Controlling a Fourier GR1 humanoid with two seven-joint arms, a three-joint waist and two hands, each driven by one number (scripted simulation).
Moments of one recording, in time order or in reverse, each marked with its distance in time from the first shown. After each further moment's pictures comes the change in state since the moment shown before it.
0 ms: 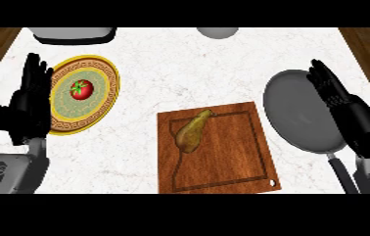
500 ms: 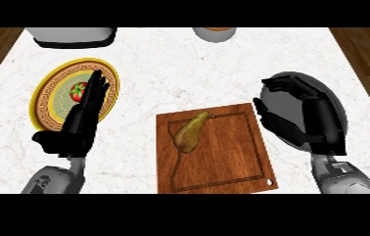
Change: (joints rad) left arm 0.060 -0.106 -0.202 -0.049 -0.027 -0.147 -0.066; right arm -0.064 0.183 0.136 -0.075 0.305 -0.344 0.169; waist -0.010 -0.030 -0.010
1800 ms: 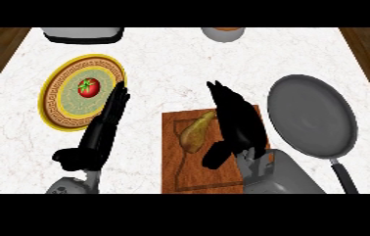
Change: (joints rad) left arm 0.055 -0.072 -0.070 -0.036 -0.053 -0.076 -0.027; right arm -0.282 0.151 0.361 0.054 0.493 0.468 0.823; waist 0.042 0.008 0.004
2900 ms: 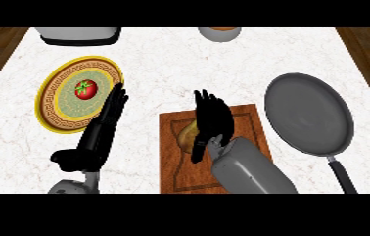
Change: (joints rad) left arm 0.031 -0.056 0.066 -0.003 -0.057 -0.060 0.012; right arm -0.073 0.153 -0.004 0.353 0.072 0.061 -0.015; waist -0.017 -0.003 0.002
